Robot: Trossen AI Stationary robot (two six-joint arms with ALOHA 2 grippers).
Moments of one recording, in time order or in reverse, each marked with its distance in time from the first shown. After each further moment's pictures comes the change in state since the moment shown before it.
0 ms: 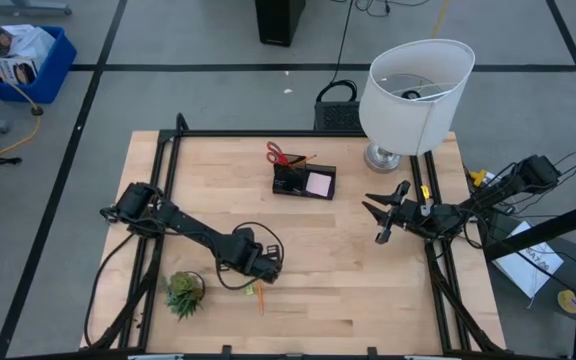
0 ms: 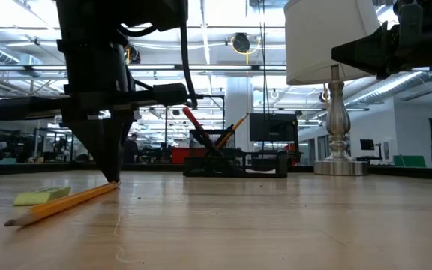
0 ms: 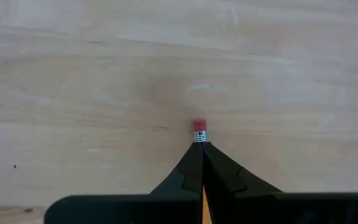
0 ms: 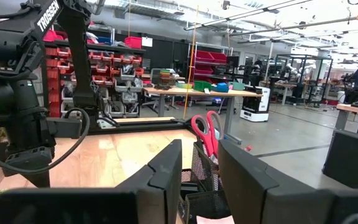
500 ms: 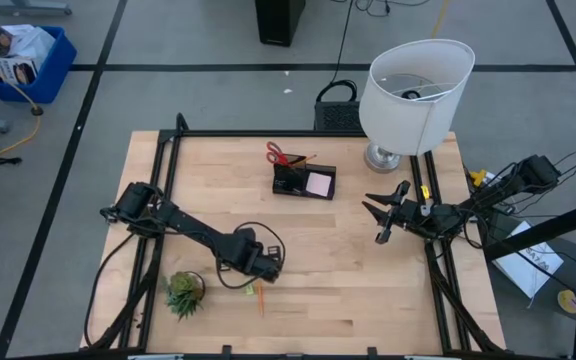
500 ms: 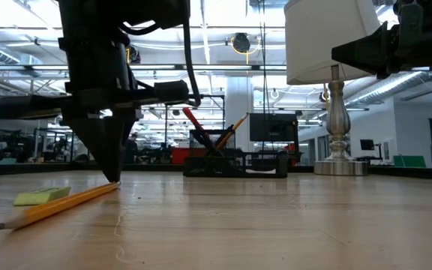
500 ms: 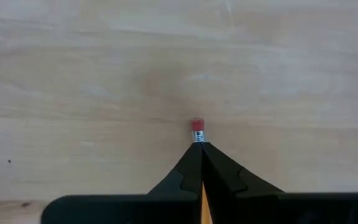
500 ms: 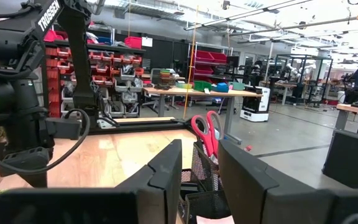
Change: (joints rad) left arm 0.000 -0.004 0.001 0.017 0.028 0.029; right arm 0.000 0.000 0.000 0.000 0.000 0.000
